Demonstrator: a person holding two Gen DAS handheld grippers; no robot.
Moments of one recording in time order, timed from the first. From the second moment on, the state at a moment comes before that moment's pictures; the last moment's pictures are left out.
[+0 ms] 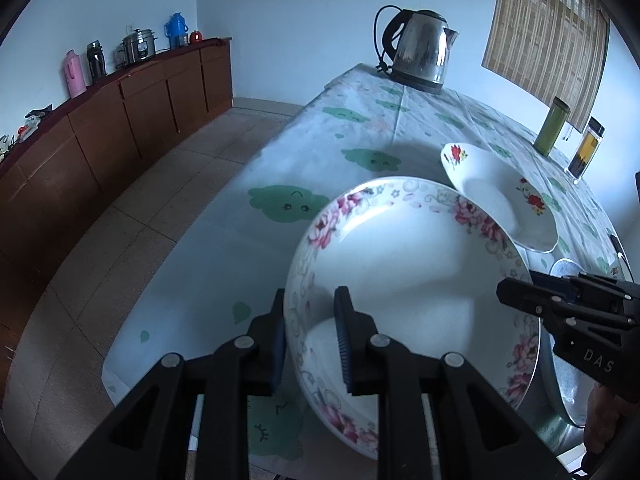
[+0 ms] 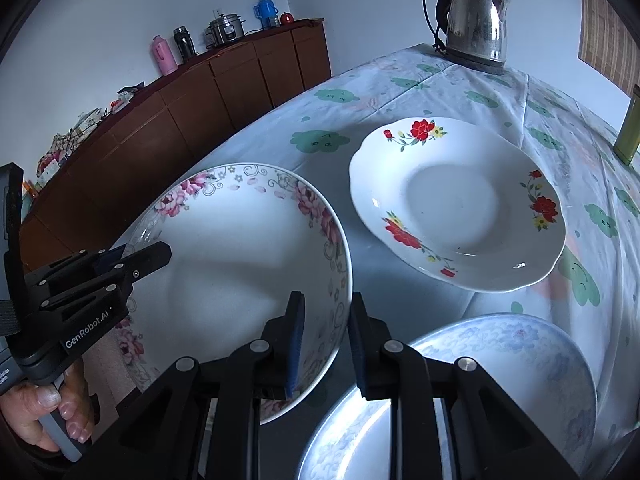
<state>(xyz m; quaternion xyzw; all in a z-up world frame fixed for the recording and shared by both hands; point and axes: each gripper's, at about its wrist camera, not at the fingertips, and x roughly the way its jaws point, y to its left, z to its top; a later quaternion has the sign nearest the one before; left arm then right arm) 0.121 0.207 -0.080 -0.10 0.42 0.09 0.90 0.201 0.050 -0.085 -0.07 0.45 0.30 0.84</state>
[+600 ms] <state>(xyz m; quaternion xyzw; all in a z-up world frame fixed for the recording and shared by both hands) 0.112 0.200 -0.059 -0.10 0.41 0.09 0.90 0.187 0.037 -0.062 -0.06 0.44 0.30 0.85</state>
